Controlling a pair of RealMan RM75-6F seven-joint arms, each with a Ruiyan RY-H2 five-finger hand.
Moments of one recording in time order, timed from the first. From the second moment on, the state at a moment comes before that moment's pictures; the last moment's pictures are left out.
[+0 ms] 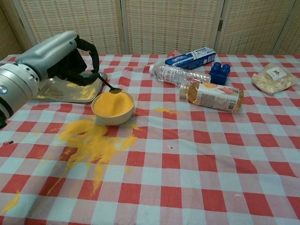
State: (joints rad) left arm -0.65 -1.69 -0.26 -1.55 1.21 1.33 0.38; right arm 0.00 -0.99 -0.02 -1.80 -1.51 1.45 -0.15
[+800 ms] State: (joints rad) left arm -0.64 -1.70 -0.24 -1.51 1.19 1.26 0.38; right arm 0.00 -0.99 -0.02 -1.80 -1.52 1.46 -0.15
